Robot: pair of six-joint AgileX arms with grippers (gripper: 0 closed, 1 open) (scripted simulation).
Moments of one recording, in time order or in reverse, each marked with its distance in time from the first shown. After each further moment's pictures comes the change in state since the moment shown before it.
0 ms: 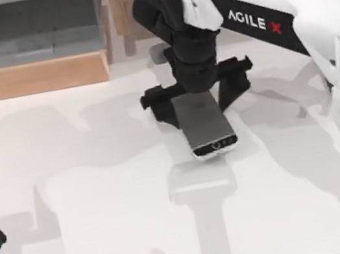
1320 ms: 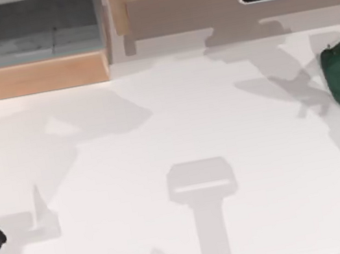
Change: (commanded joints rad) left arm 0.000 0.000 0.000 0.000 0.000 0.000; right arm -0.215 -0.836 -0.737 0.809 0.082 -0.127
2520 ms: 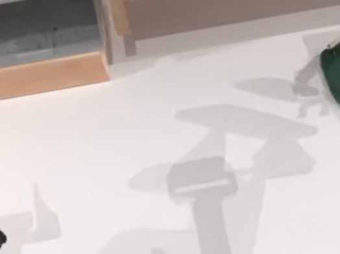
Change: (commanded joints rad) left arm 0.000 0.000 0.000 0.000 0.000 0.000; right arm -0.212 -0.474 -0.865 0.574 0.110 -0.165
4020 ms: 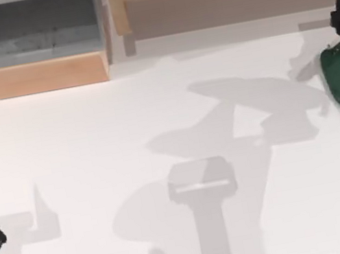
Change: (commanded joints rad) left arm 0.000 0.000 0.000 0.000 0.000 0.000; right arm -0.034 0.220 0.080 0.143 -0.027 -0.013
